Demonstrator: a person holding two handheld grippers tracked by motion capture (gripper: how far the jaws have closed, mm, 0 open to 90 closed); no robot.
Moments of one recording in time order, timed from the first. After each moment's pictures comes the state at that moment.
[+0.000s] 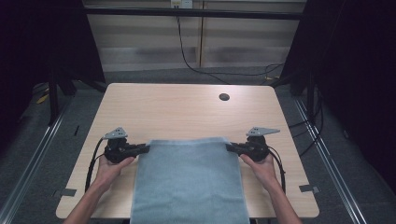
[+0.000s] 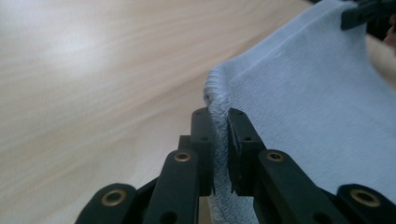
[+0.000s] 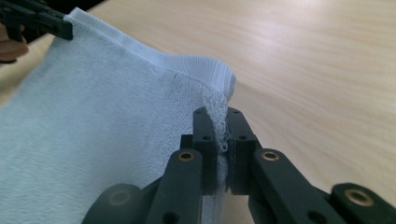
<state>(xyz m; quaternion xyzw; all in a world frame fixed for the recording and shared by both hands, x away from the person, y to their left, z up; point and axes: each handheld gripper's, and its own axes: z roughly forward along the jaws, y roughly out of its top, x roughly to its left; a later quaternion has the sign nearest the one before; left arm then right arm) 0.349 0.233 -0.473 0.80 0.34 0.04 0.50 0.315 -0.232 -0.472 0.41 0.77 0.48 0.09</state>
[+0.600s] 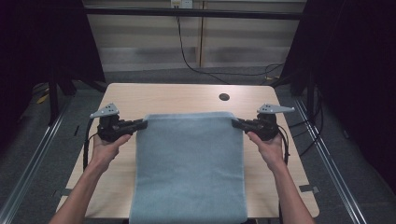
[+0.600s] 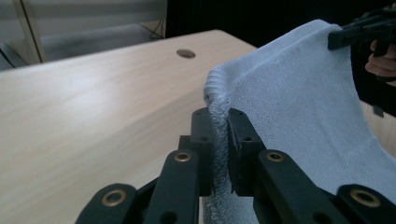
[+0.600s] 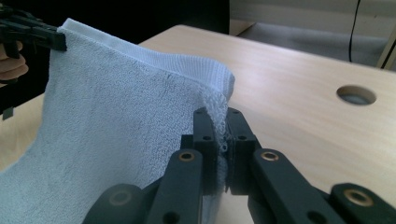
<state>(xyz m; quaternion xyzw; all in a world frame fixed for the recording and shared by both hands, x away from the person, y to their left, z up) 0.374 0.232 -0.398 0.77 0.31 0.09 0.55 0.339 -0.244 -0.399 0.40 0.74 0.52 0.14</state>
